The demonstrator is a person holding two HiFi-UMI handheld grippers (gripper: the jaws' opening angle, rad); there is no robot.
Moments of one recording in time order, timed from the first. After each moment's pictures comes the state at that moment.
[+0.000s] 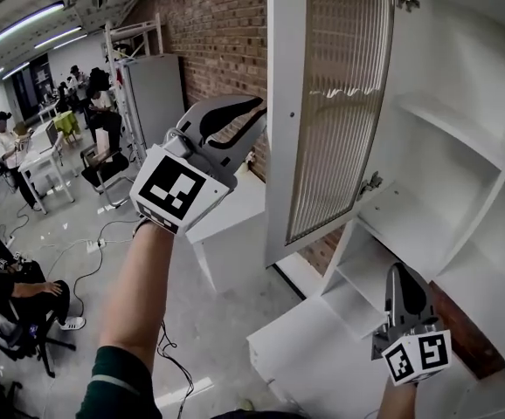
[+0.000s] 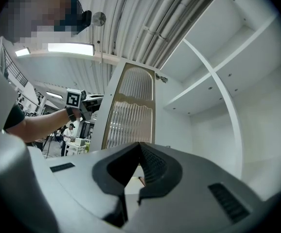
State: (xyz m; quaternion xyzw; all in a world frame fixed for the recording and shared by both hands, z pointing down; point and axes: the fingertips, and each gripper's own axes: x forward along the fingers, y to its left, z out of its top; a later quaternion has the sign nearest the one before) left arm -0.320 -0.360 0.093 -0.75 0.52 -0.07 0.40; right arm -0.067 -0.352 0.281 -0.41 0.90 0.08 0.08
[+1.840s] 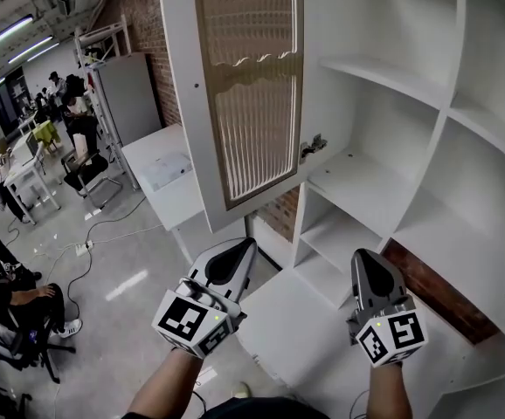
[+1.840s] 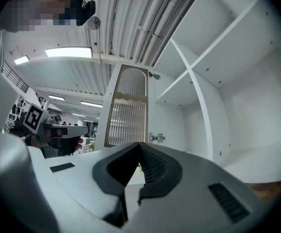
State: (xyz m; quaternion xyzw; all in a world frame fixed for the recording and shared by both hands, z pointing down) left arm -0.175 -0.273 0.307 -0.82 0.57 0.06 0.07; right arm 0.000 -0.328 0.325 -0.39 0.92 0.06 0.06
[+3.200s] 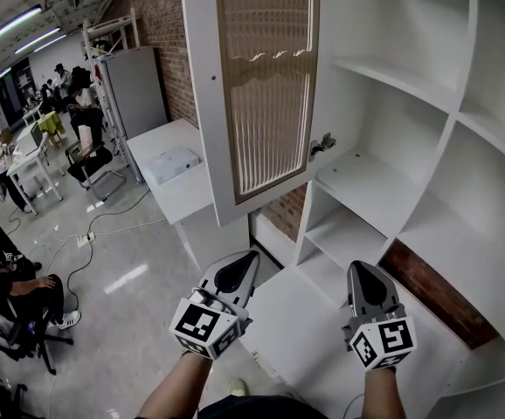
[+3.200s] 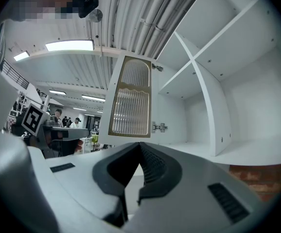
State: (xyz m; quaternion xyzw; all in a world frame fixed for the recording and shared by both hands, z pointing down) left arm -0.185 -0.267 0.360 -0.80 0.60 0.06 0.04; right arm -0.008 -0.317 0.364 -0.39 0.92 0.05 0.03
